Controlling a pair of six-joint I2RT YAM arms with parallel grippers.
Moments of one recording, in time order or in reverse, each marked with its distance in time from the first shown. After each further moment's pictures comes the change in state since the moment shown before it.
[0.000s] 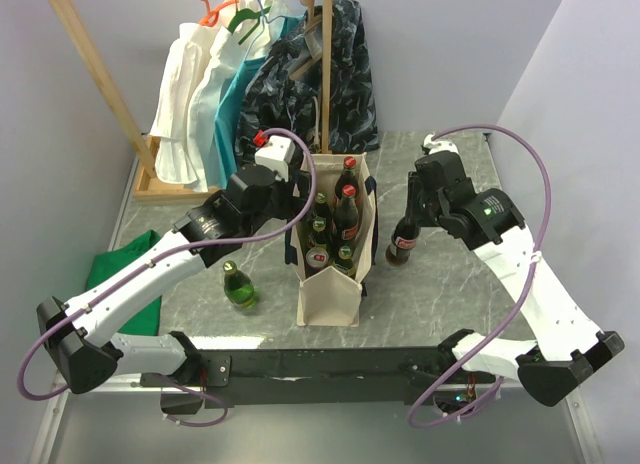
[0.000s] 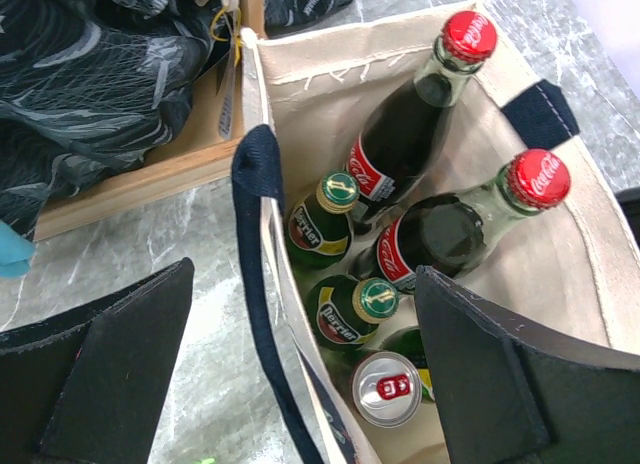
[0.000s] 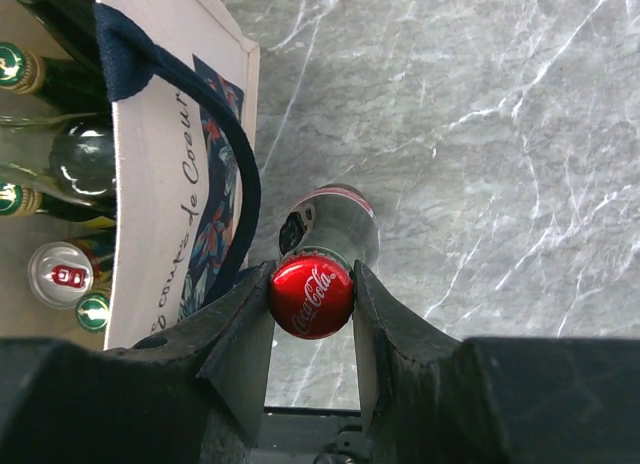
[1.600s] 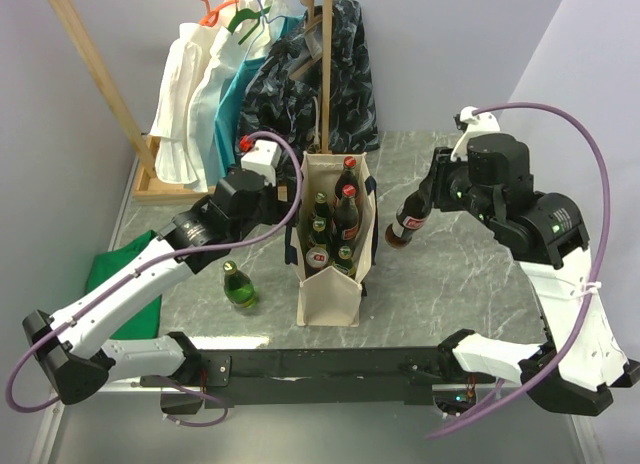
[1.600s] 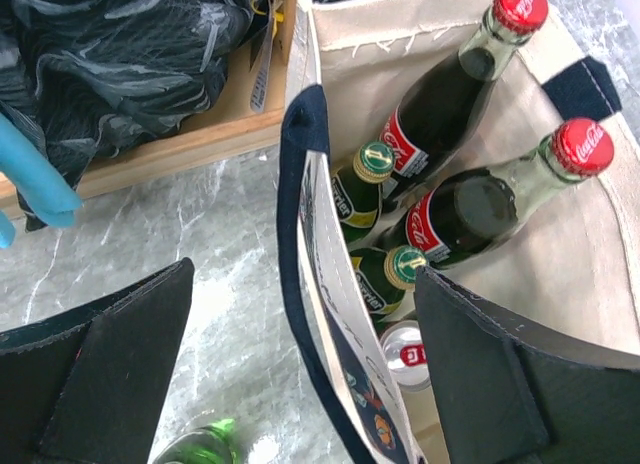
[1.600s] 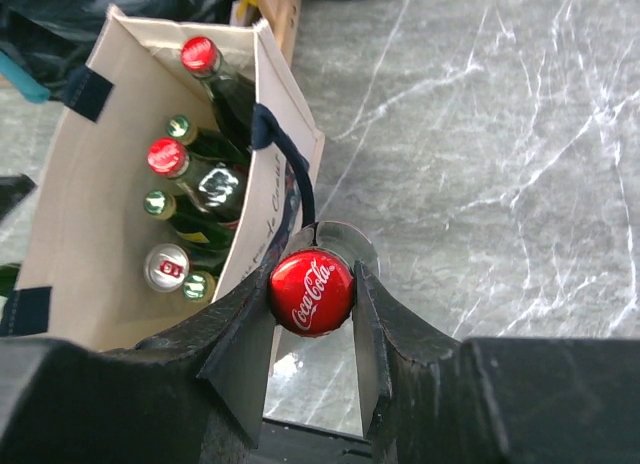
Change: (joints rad) left arm 0.008 -0.068 -0.011 -0.097 -0.045 -0.028; right arm 0.000 -0.030 0.344 -0.098 -0.073 -0.102
